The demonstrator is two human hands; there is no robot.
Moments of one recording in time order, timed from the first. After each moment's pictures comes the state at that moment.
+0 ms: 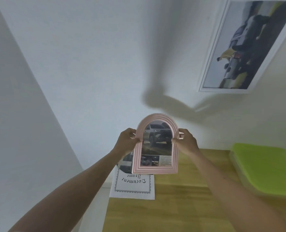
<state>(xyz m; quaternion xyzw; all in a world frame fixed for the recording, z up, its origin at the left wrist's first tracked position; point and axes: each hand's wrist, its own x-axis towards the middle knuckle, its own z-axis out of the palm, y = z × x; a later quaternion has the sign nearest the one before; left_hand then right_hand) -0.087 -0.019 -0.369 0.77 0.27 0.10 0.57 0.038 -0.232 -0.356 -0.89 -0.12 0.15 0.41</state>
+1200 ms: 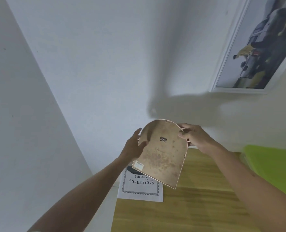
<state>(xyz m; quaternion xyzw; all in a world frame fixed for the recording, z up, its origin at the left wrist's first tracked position) -0.091 -0.004 -0.403 0.83 0.24 0.07 0.50 0.051 -0.220 -0.326 -0.77 -0.20 0.30 0.52</state>
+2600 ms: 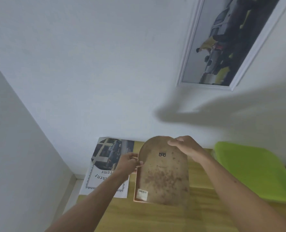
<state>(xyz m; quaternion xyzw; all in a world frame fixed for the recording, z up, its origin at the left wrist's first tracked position) -0.053 -0.144 -0.446 0.62 0.36 0.00 0.69 0.115 -0.329 -0.370 -0.86 -0.15 0.30 0.38</state>
